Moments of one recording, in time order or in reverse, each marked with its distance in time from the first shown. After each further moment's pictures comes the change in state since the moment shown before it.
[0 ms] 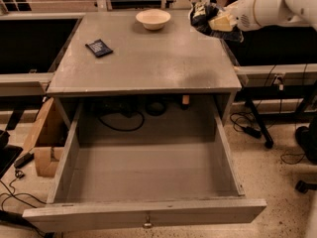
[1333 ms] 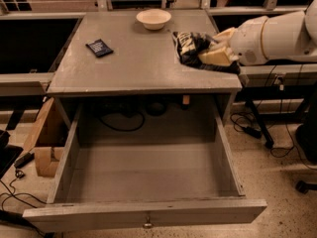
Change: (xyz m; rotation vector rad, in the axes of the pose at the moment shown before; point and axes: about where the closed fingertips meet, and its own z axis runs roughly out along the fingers) arm 0.000 0.142 -0.086 -0.190 -0.051 -0.118
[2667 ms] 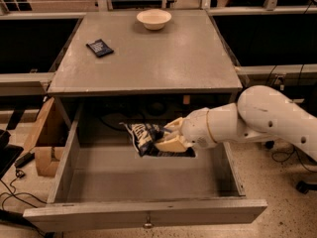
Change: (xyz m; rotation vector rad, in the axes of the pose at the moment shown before) arm 0.081 0.233 0.080 -0.426 0.016 0.142
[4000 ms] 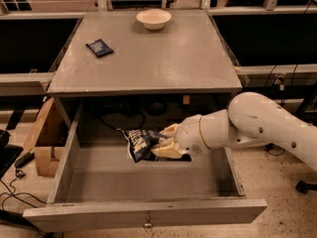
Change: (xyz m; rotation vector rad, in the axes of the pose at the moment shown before) arm 0.010 0.014 0.019 -0.022 0.034 -0.012
